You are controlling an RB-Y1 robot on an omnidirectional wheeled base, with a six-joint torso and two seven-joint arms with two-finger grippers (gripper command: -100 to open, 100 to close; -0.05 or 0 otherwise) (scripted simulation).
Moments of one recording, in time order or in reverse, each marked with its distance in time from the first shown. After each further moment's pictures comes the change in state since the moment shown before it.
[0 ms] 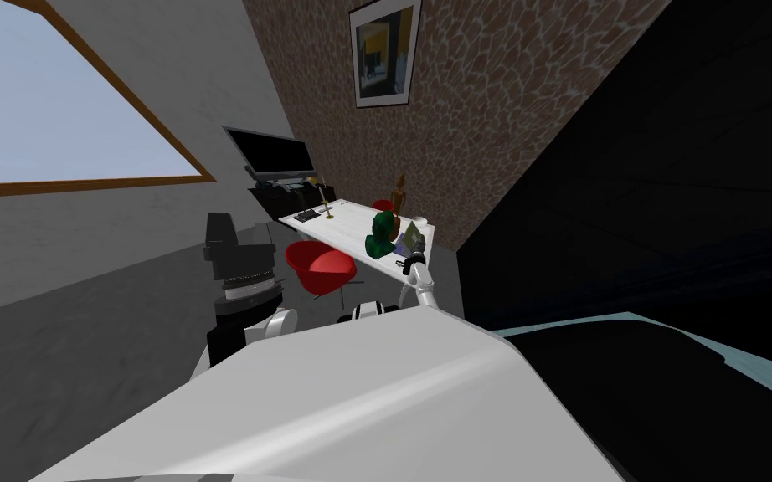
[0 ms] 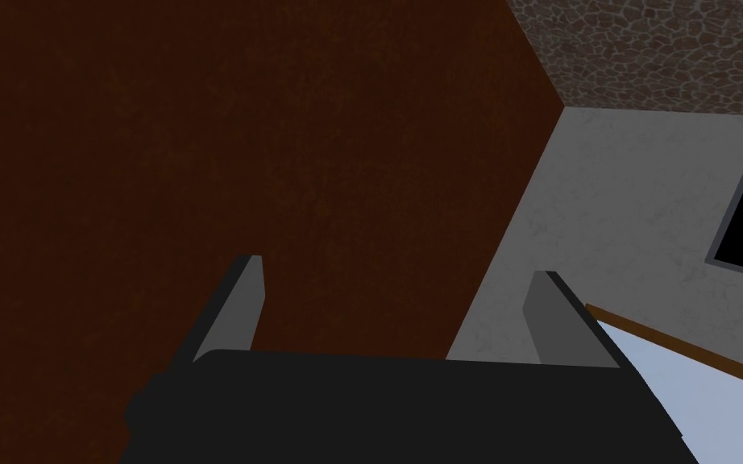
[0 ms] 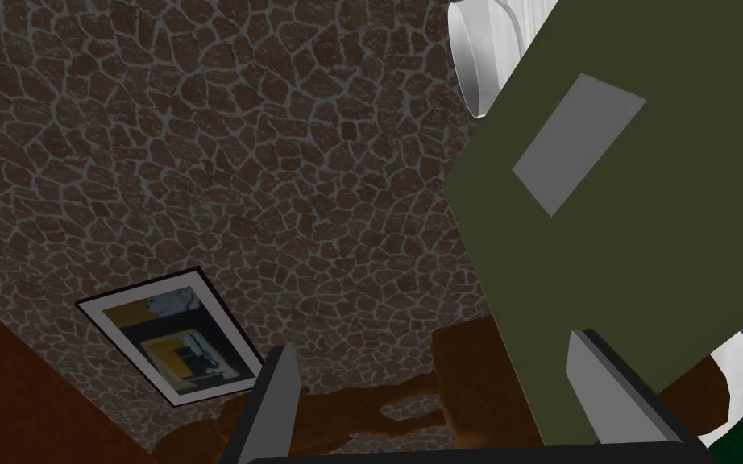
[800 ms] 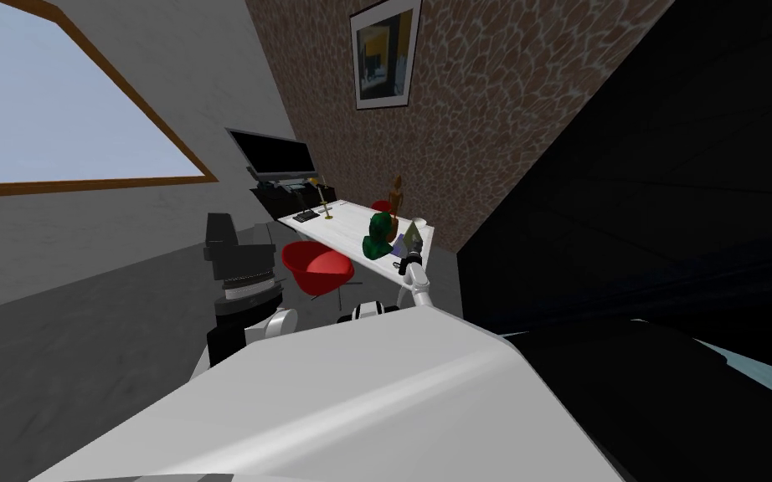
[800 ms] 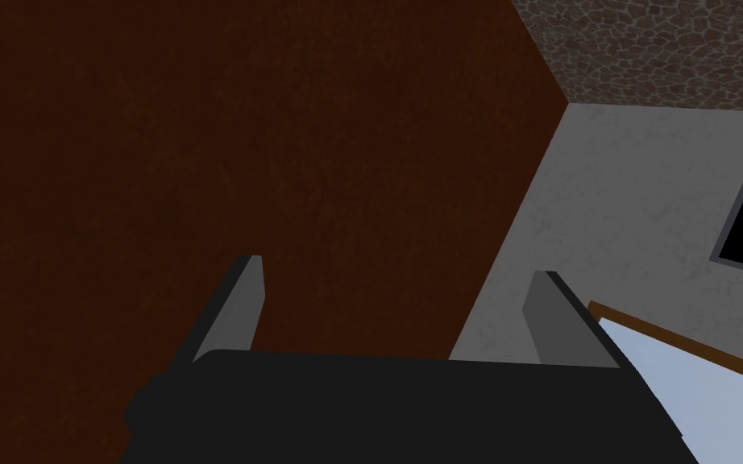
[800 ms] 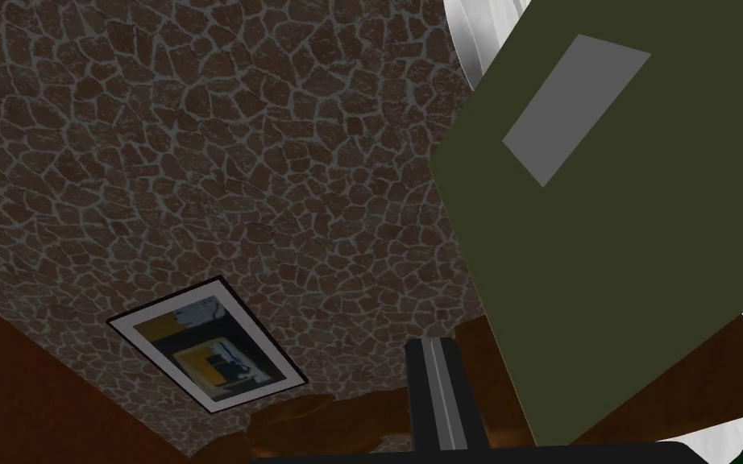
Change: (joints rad) left arm 0.000 0.000 0.000 0.000 0.000 0.000 0.000; right arm -0.006 0.045 0.026 -0.001 0.047 0.024 -0.103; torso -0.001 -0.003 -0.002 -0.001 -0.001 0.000
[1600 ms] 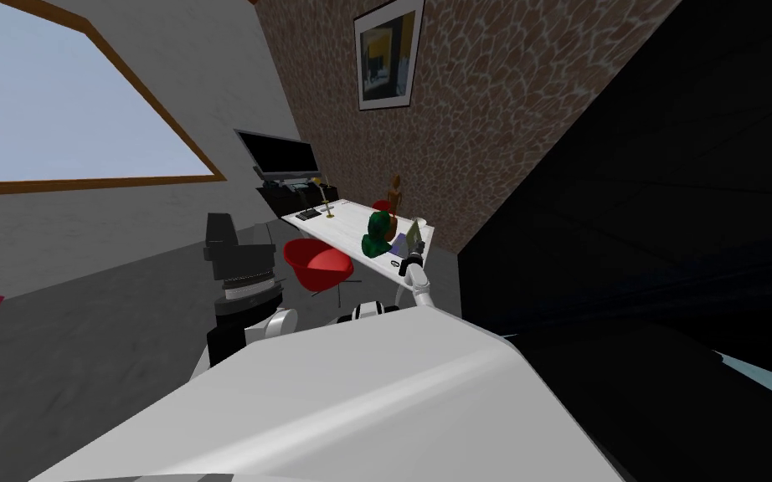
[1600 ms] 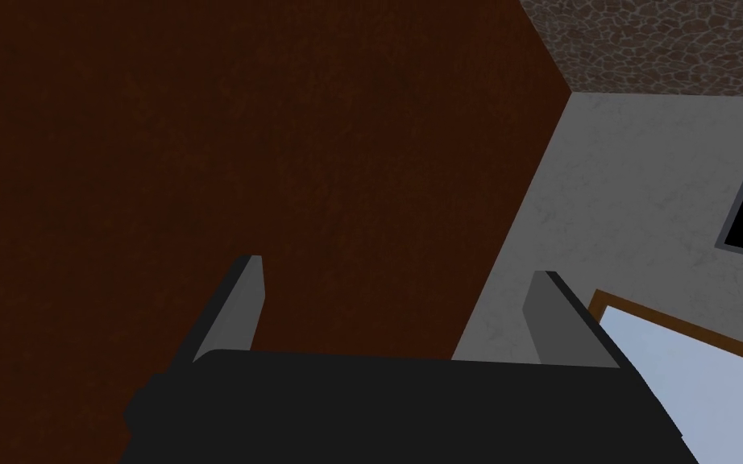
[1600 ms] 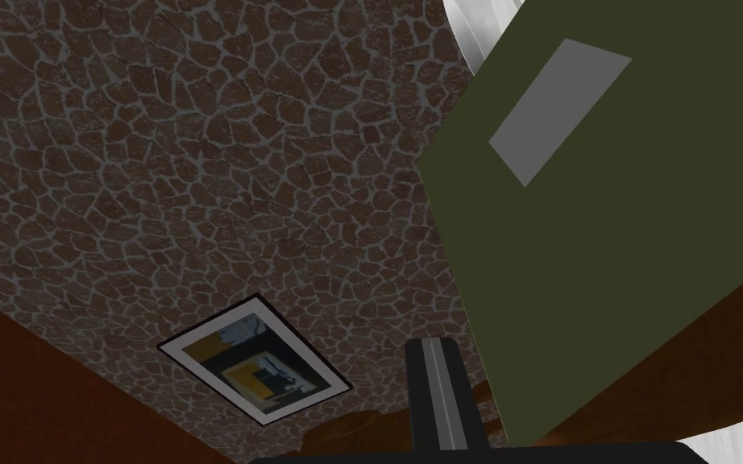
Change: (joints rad) left arm 0.000 0.000 0.000 0.000 0.000 0.000 0.000; right arm 0.011 -0.032 0.032 0.007 0.047 0.059 -0.205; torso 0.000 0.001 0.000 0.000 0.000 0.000
